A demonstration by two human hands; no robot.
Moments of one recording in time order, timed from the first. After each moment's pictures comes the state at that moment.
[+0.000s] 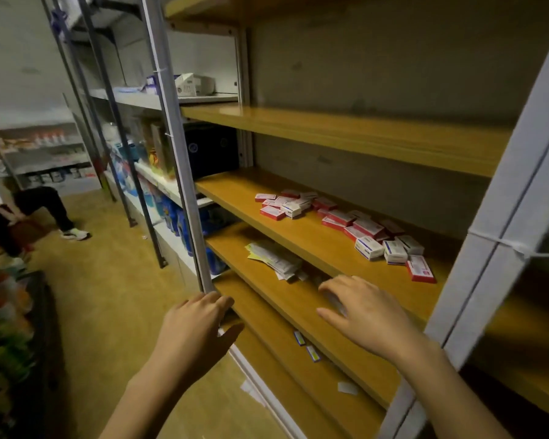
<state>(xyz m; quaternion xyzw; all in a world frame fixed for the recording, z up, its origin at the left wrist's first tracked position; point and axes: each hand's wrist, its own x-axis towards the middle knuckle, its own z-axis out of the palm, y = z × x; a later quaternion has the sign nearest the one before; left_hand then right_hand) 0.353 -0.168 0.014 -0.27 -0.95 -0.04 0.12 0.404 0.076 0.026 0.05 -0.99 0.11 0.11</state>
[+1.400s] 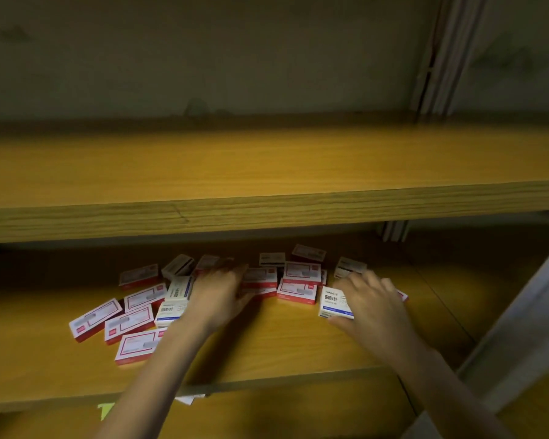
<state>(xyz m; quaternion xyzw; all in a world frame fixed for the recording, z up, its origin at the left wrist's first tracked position) -0.012 0.104 0.007 -0.66 -0.75 -0.08 0.04 0.225 0.151 0.006 -0.47 -0.88 -0.05 0.07</state>
